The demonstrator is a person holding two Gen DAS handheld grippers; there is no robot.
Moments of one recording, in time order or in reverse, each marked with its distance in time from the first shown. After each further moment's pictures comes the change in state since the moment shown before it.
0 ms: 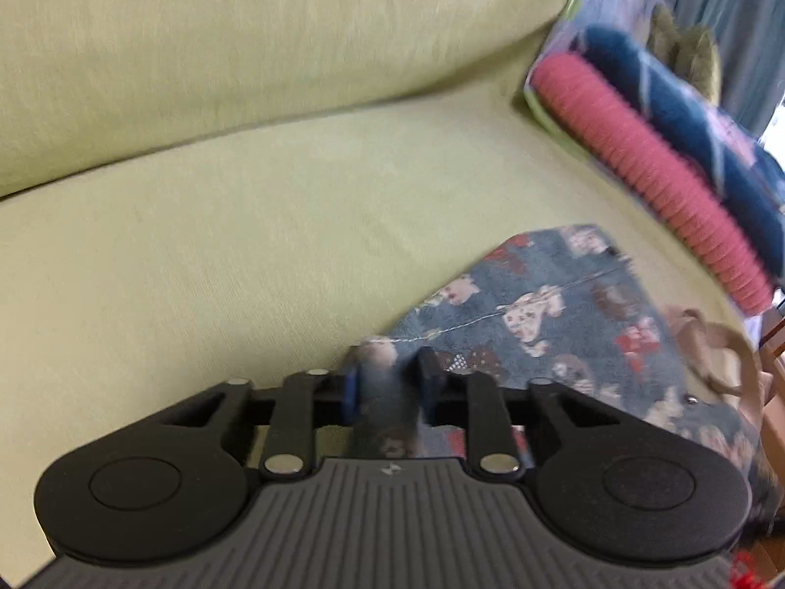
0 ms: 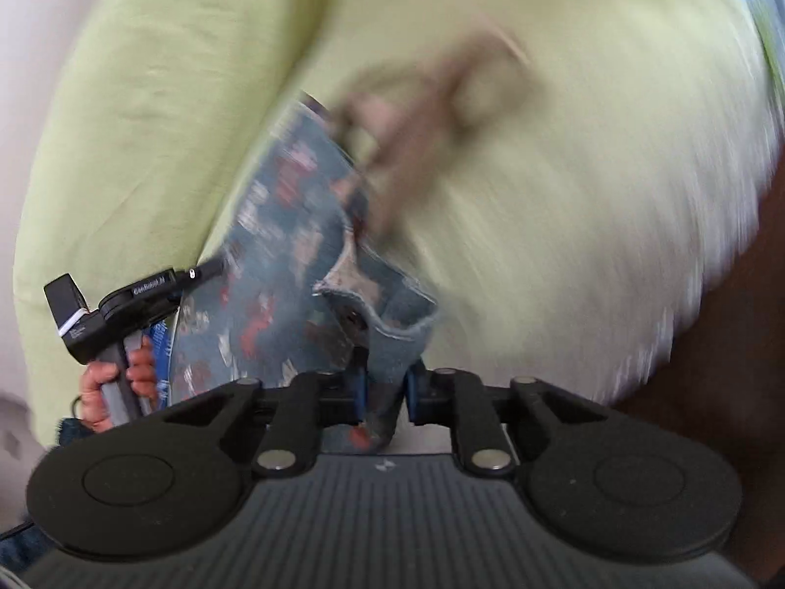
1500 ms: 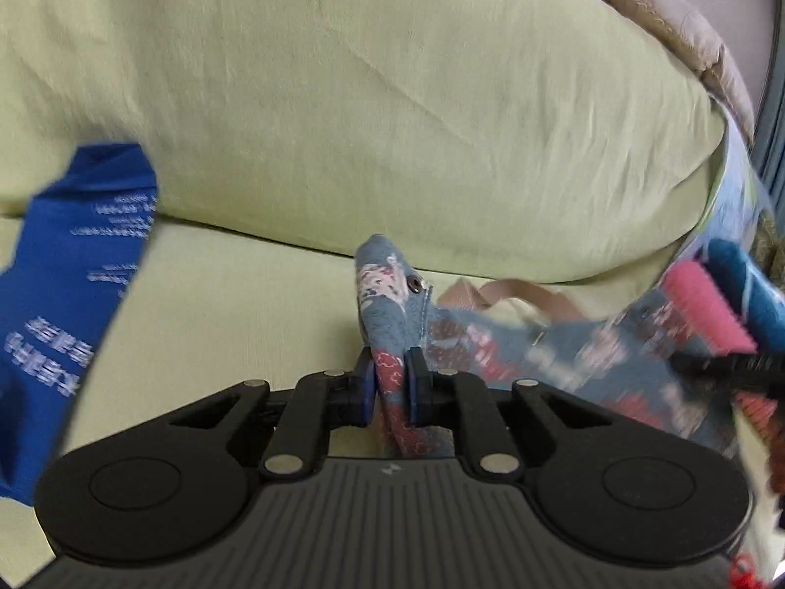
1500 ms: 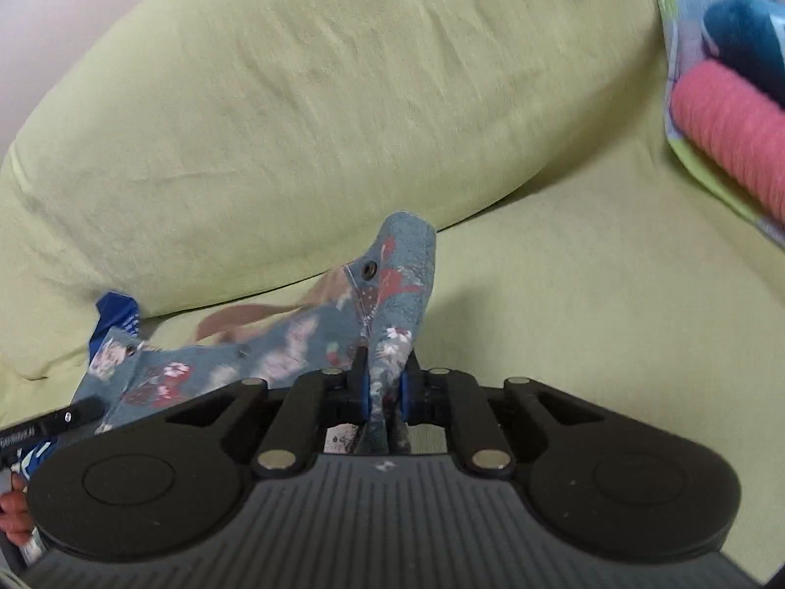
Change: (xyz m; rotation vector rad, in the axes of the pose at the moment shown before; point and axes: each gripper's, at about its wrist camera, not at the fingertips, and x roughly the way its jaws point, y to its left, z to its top) left arm -0.080 0.097 -0.048 -0.231 -0.304 0.288; right arm 0.190 0.183 0.145 -0.556 -0.093 -0.002
